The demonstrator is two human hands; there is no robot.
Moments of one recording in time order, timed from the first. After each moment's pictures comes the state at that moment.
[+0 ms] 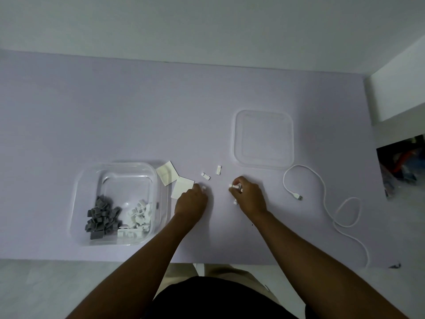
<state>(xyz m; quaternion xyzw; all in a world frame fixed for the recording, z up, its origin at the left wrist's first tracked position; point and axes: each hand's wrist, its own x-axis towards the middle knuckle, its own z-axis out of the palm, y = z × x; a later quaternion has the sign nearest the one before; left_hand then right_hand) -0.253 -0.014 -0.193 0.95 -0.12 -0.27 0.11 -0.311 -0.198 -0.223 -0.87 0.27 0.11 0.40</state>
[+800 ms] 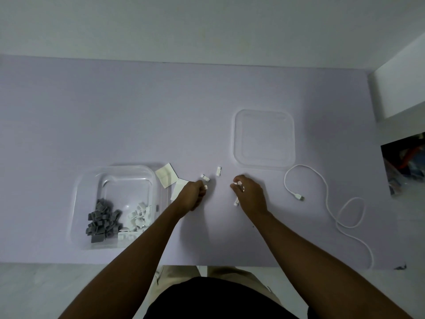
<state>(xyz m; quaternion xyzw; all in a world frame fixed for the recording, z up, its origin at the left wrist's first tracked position) -0.213 -0.014 -0.183 0.69 0.15 -0.51 0.49 -0.307 -0.199 -0.223 -0.87 0.26 0.06 0.42</state>
